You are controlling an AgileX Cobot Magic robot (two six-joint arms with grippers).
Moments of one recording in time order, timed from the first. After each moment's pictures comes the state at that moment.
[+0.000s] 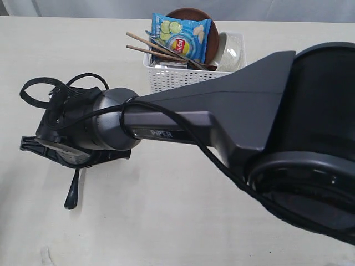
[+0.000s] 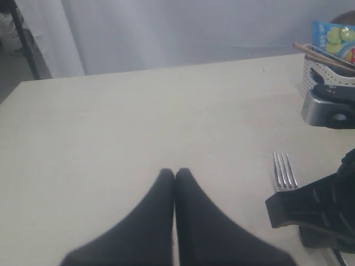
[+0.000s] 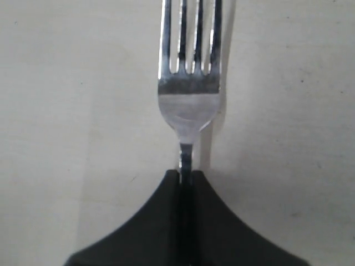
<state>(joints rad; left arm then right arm) -0.12 0.00 0.00 0.15 0.35 -0.08 1.17 2.28 -1.64 -0.36 0.62 1.36</state>
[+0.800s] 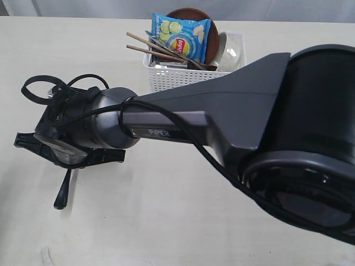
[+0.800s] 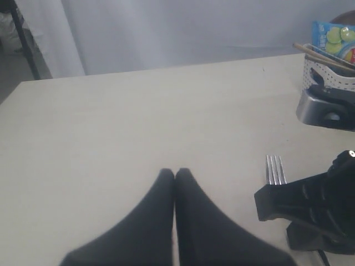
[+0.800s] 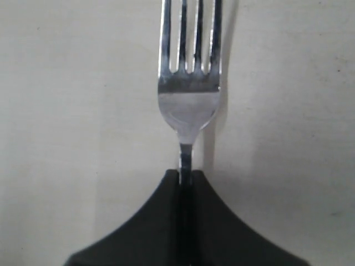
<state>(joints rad) -0.12 0.00 0.00 0.15 0.35 -0.08 1.17 2.30 -1.65 -0.28 0.59 1.36</state>
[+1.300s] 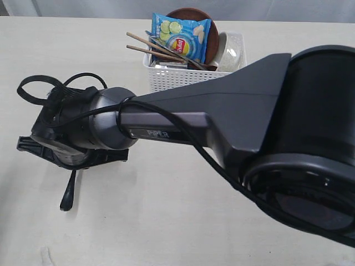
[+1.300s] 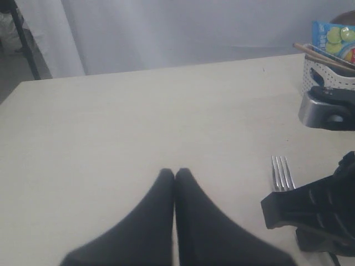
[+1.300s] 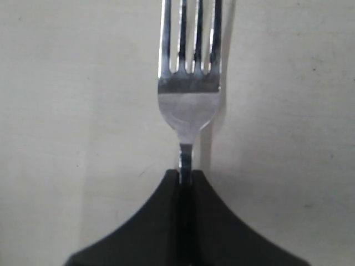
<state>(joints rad) -0.12 0.00 0.00 0.15 0.35 -0.08 1.17 2.30 -1.66 -0.30 0.65 1.34</state>
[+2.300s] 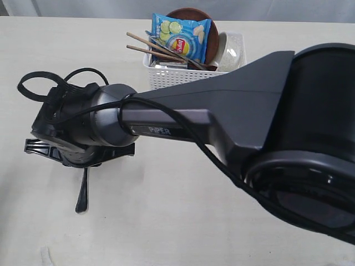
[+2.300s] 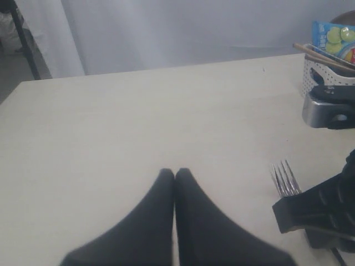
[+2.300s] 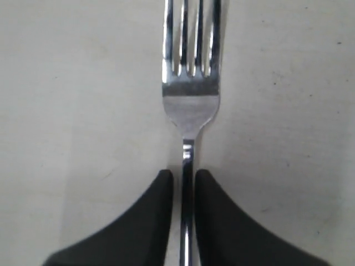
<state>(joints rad) -0.12 0.00 0.00 0.15 0.35 -0.08 1.17 2.30 -1.66 -0.31 0.73 1.27</state>
